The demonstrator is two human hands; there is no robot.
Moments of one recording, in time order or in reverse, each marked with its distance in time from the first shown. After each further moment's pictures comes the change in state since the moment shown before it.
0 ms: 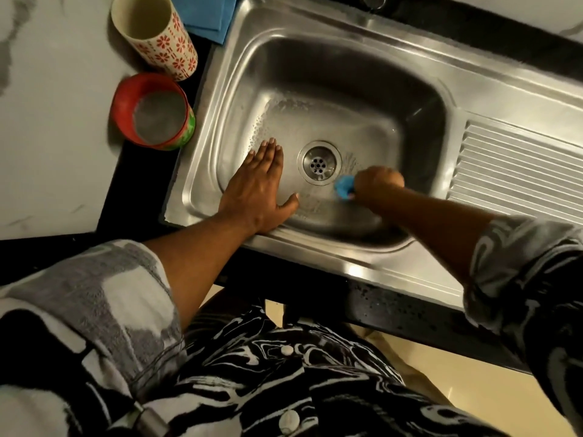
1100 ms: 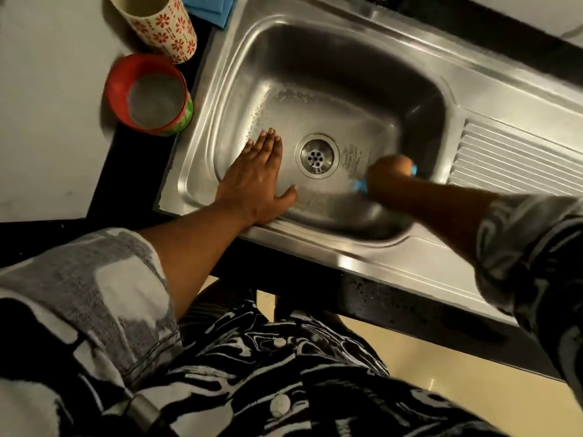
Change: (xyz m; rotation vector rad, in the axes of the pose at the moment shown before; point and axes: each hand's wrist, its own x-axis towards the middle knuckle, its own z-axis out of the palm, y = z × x) left_hand 0.000 -0.002 0.002 -0.039 0.014 0.013; right_hand -0.005 0.012 -0.004 -0.378 -0.037 0.059
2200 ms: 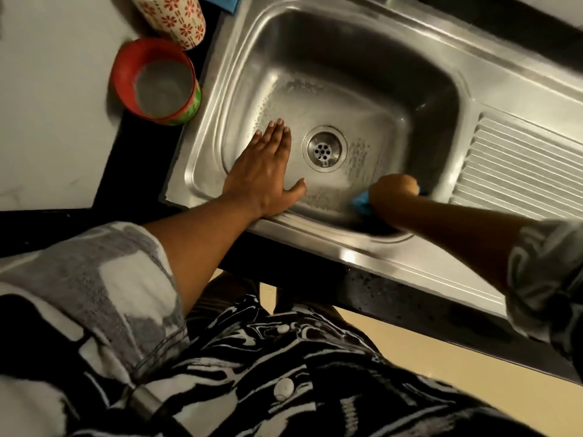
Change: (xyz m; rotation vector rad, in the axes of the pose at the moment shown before) left_hand 0.000 0.000 0.001 0.004 0.017 -0.006; right_hand -0.032 -0.021 0.021 -0.024 0.018 -0.101
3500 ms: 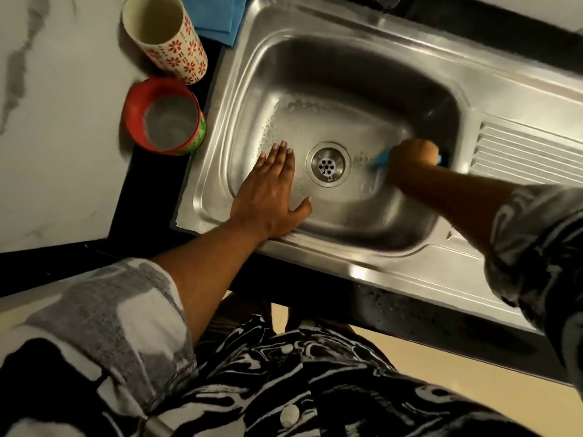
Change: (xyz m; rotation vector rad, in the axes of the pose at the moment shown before) left_hand 0.000 -0.001 0.000 -0.027 -0.015 0.004; right_hand 0.063 0.052 -0.026 0.131 0.117 0.238
